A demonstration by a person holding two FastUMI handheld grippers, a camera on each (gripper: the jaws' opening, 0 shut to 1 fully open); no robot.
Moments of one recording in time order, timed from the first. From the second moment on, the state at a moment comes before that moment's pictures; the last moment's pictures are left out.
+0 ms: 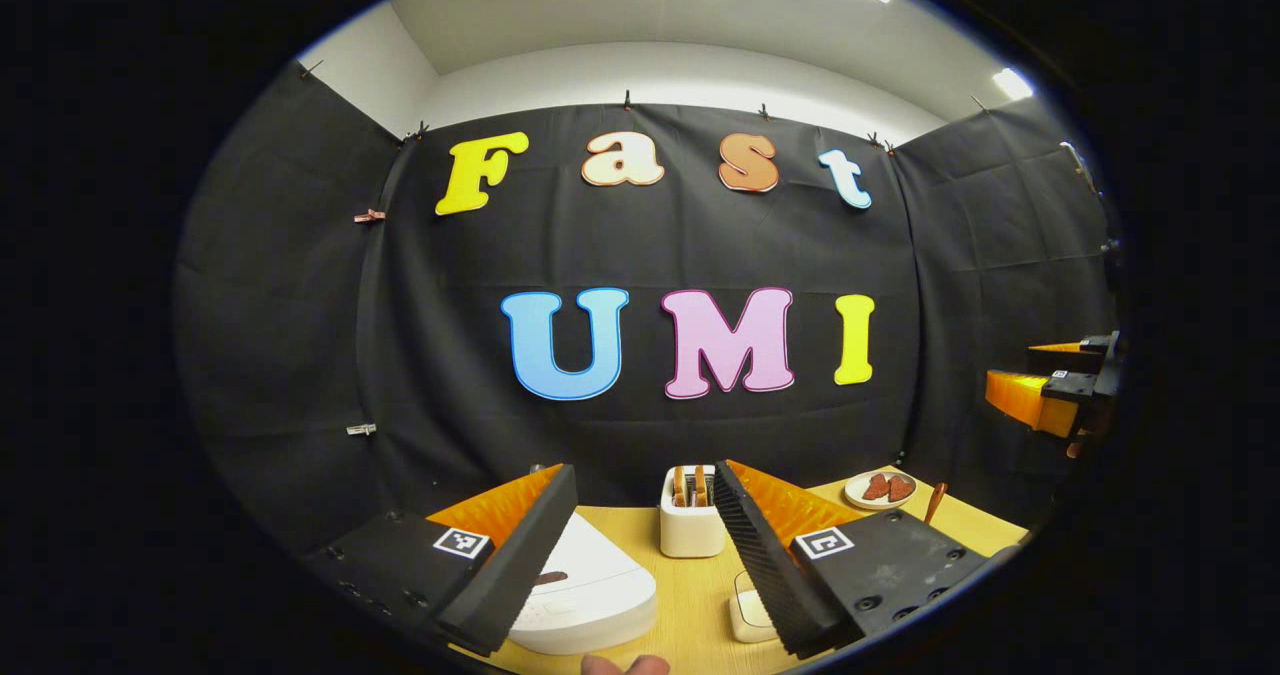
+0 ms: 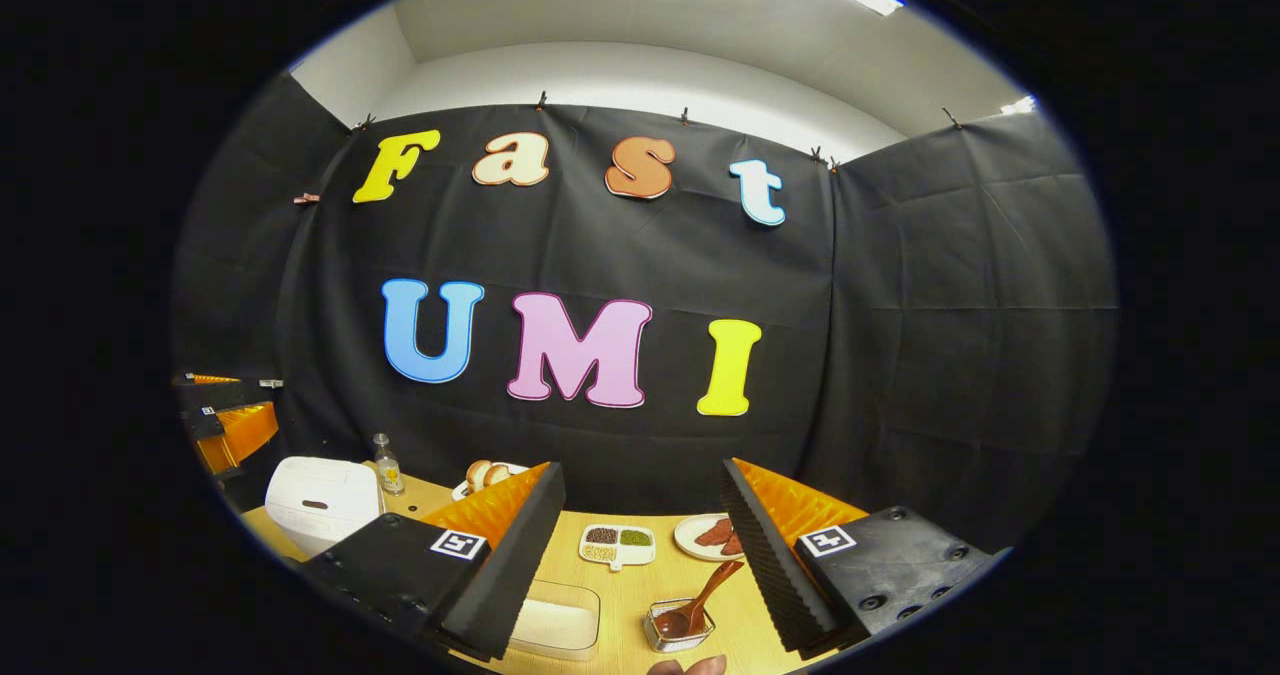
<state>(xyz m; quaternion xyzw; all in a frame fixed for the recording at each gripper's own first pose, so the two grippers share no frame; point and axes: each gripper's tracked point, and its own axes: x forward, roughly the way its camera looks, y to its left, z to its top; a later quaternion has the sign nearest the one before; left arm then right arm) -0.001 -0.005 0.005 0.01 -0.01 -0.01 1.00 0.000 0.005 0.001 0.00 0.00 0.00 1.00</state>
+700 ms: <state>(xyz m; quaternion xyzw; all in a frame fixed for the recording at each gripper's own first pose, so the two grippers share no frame) 0.001 -0.003 0.004 0.01 -0.01 -0.01 1.00 0.001 0.003 -0.004 0.00 0.00 0.00 1.00</state>
